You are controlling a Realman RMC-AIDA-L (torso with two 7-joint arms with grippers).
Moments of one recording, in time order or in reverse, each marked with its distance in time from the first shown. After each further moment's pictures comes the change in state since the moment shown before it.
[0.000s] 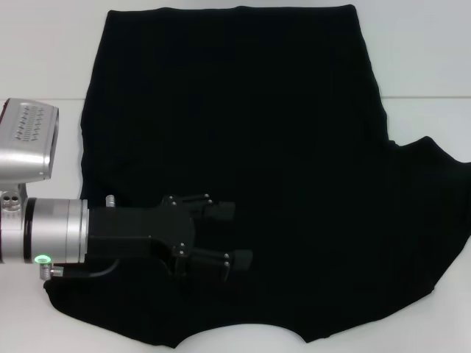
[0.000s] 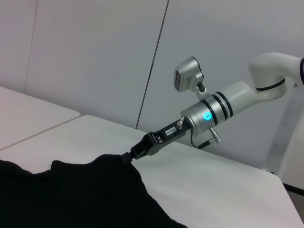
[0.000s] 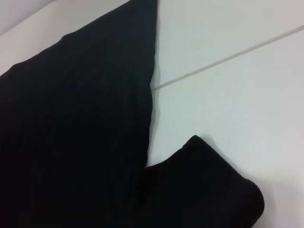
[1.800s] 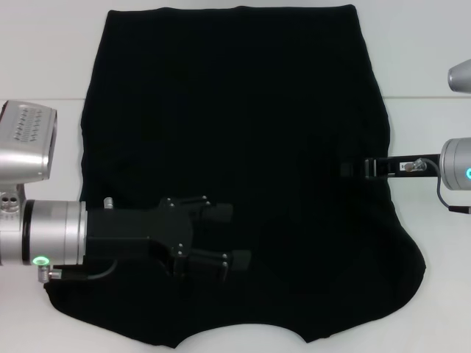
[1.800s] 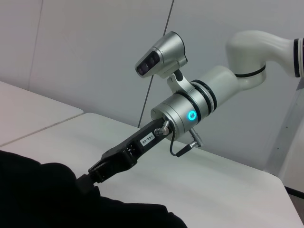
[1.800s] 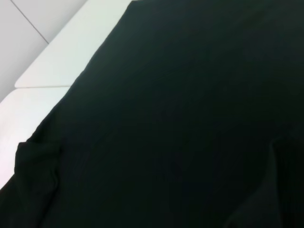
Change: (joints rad) left arm 0.005 0.002 -0.002 -0.004 0.001 -0.003 -0.015; right arm 0.211 0.122 -0.208 0.014 -0.001 -0.031 -0.067
